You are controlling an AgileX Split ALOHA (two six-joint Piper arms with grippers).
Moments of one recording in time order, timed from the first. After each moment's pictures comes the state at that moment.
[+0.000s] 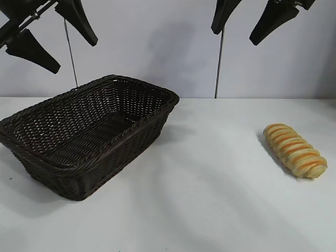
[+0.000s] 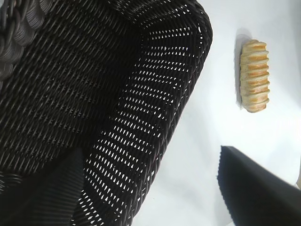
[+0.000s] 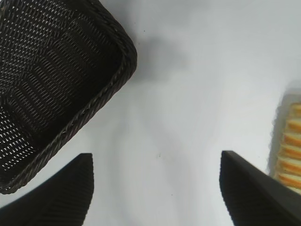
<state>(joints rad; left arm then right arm) -0.15 1.85 -1.57 -0.63 1.11 0.11 0.23 1.89 -1.87 0.25 1.24 -0.02</state>
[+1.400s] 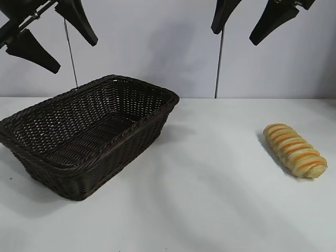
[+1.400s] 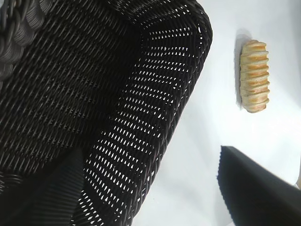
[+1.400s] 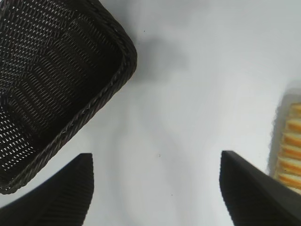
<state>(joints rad) -0.15 1.85 -1.57 -0.63 1.13 0.09 0.23 1.89 -1.87 0.25 1.24 -0.02</state>
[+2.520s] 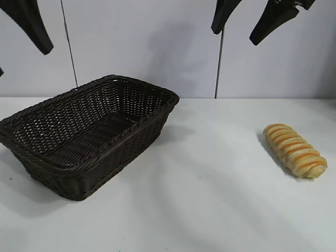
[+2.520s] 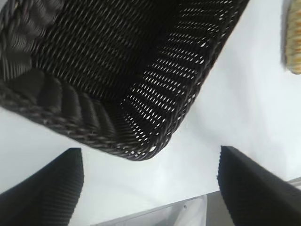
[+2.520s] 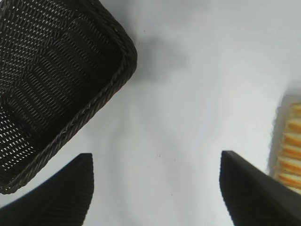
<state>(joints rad) -0.15 1.54 -1.09 -0.45 1.00 -0.15 0.23 1.89 -1.87 0.25 1.24 -0.02</state>
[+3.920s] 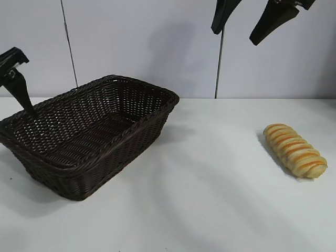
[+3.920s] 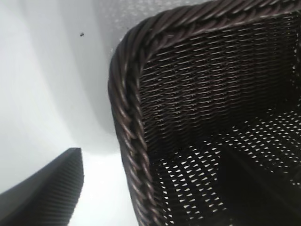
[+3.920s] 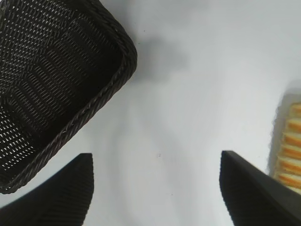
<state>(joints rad) -0.19 1.67 -0.88 -0.41 0.54 -0.61 0.23 1.89 -1.87 0.25 1.24 -0.02</state>
